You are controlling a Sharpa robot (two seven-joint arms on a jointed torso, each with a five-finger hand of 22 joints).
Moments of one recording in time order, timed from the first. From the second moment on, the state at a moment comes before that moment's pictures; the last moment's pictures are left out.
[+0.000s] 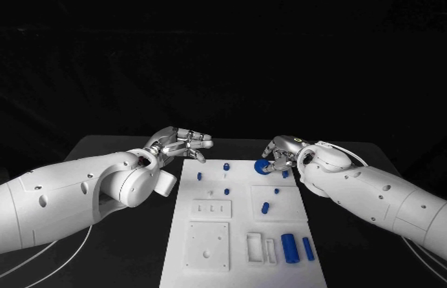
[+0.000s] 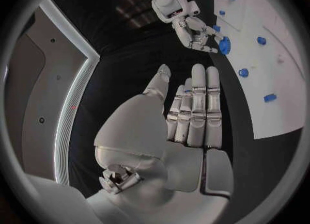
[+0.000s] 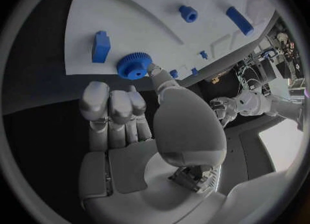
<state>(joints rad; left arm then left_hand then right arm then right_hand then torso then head) 1.43 -0.79 -0.15 1.46 -0.16 -0.28 0.25 1.37 0.02 -0.06 -0.11 0.10 1.00 0.14 0.06 0.06 1.16 0.10 0.06 0.06 1.24 0.03 0.57 0.23 0.05 1.02 0.01 0.56 0.41 1.17 -0.56 0.22 1.03 -1.66 -0.16 -0.10 1.31 -0.16 0.12 -0.04 0.32 1.01 0.11 0.07 0.07 1.30 0.00 1.09 1.23 1.45 -0.07 1.08 1.10 0.07 1.47 -0.09 0.92 1.31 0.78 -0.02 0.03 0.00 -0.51</state>
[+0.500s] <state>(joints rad) 1.43 -0.79 -0.15 1.45 -0.17 -0.28 0.25 1.37 0.02 -0.06 -0.11 0.10 1.00 0.14 0.06 0.06 1.16 0.10 0.06 0.06 1.24 0.03 0.57 0.23 0.05 1.02 0.01 0.56 0.41 1.17 -0.54 0.21 1.01 -1.66 -0.14 -0.09 1.30 -0.15 0.13 -0.05 0.34 1.01 0.11 0.07 0.07 1.30 0.00 1.09 1.23 1.45 -0.07 1.09 1.11 0.07 1.47 -0.09 0.93 1.31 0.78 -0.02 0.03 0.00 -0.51</state>
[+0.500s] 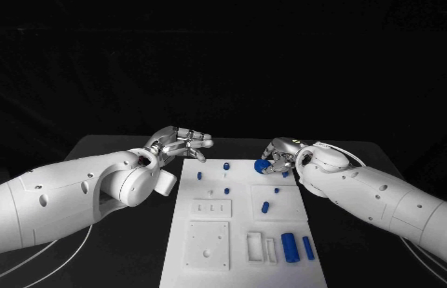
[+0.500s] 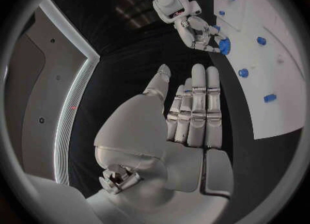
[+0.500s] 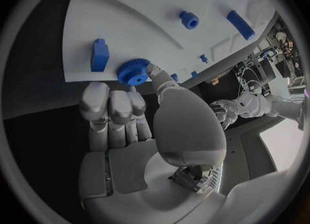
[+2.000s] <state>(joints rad) 1.43 -0.79 -0.15 1.45 -0.17 -0.28 0.25 1.37 0.03 -0.06 -0.11 0.10 1.00 0.14 0.06 0.06 1.16 0.10 0.06 0.06 1.24 0.03 0.57 0.23 0.05 1.02 0.01 0.56 0.41 1.17 -0.53 0.20 1.00 -1.68 -0.15 -0.09 1.25 -0.15 0.34 -0.13 0.30 1.07 0.10 0.06 0.06 1.31 0.00 1.09 1.23 1.45 -0.07 1.09 1.11 0.07 1.47 -0.09 0.96 1.31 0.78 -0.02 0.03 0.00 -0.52</state>
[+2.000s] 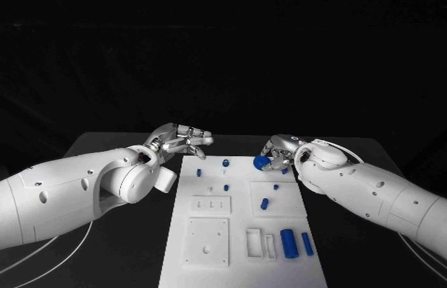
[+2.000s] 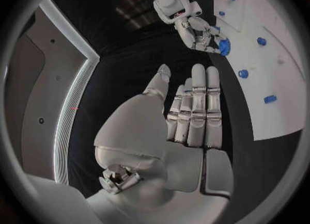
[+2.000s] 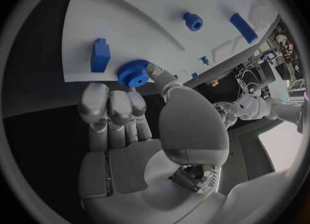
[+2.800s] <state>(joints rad) 1.43 -0.79 -0.15 1.45 -0.17 -0.27 0.25 1.37 0.03 -0.06 -0.11 0.10 1.00 0.14 0.06 0.06 1.16 0.10 0.06 0.06 1.24 0.03 0.57 0.23 0.05 1.02 0.01 0.56 0.41 1.17 -0.53 0.20 1.00 -1.68 -0.14 -0.08 1.25 -0.12 0.46 -0.14 0.22 1.10 0.09 0.06 0.06 1.30 -0.01 1.09 1.23 1.45 -0.07 1.09 1.11 0.07 1.47 -0.09 0.96 1.31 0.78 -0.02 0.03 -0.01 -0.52</state>
